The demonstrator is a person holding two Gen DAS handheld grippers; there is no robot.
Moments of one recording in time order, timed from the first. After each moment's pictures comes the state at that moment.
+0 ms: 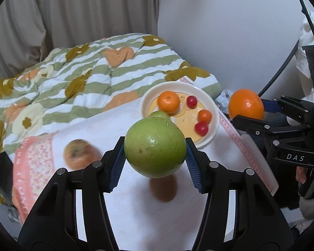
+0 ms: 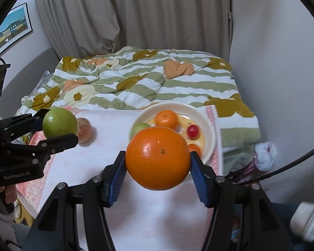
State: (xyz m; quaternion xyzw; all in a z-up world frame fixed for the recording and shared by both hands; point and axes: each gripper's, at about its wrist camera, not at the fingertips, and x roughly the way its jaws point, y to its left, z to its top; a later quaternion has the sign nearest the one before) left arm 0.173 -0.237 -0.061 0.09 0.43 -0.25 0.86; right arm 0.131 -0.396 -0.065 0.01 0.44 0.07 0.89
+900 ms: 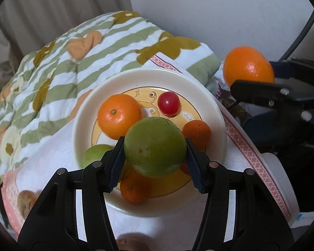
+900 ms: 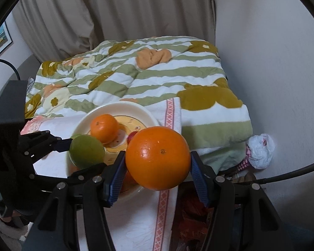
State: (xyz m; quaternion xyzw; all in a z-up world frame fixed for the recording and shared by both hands) left arm 0.249 -0.378 -0.161 0.19 0.49 -0.28 0.81; right arm 0.207 -0.497 -0.123 0.06 0.48 0.04 0.88
